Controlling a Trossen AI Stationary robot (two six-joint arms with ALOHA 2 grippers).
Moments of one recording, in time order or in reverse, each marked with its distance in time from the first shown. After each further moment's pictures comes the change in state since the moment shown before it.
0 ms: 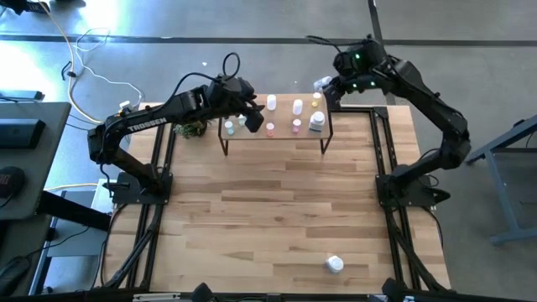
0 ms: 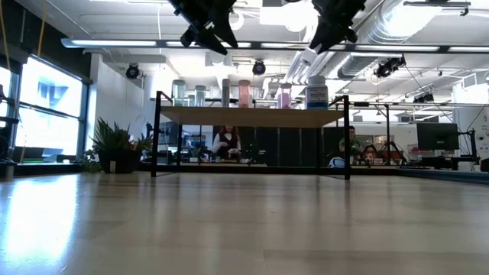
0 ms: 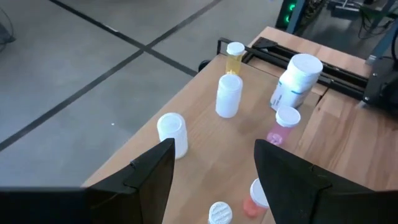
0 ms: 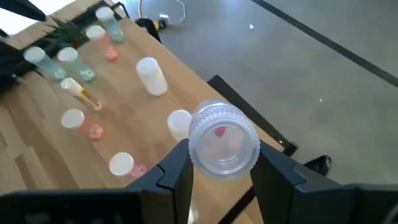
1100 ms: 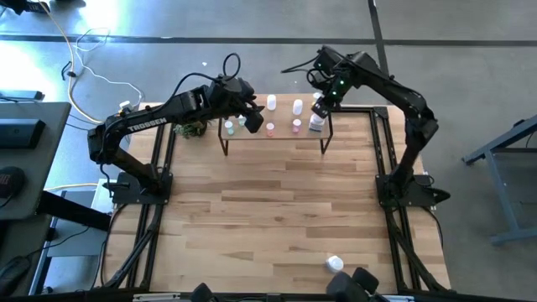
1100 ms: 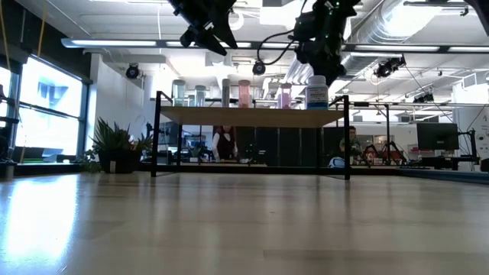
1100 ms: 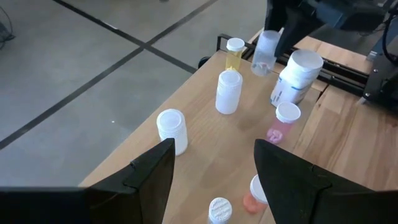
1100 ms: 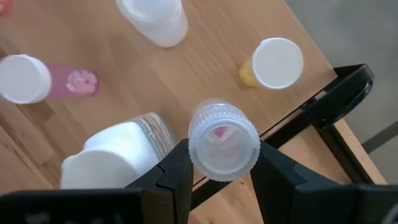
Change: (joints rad) left arm 0.000 0.000 0.000 -0.013 0.000 0.000; right arm 0.001 0.348 0.168 -0.375 0.008 -0.136
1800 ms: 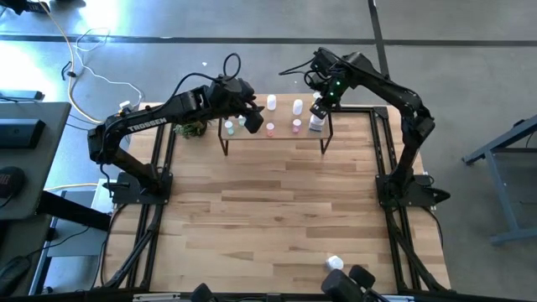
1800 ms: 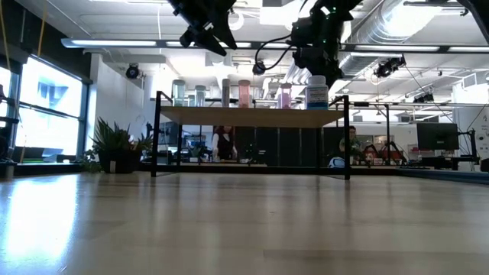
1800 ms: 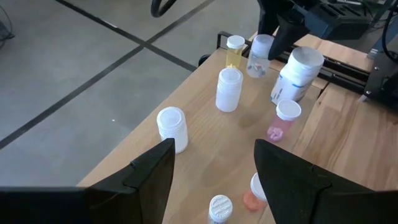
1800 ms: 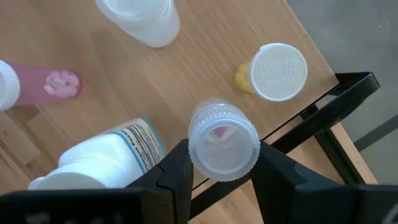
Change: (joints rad) left arm 0.000 0.000 0.000 -0.008 0.000 0.001; right arm 0.000 0.035 0.000 0.012 0.022 -0.024
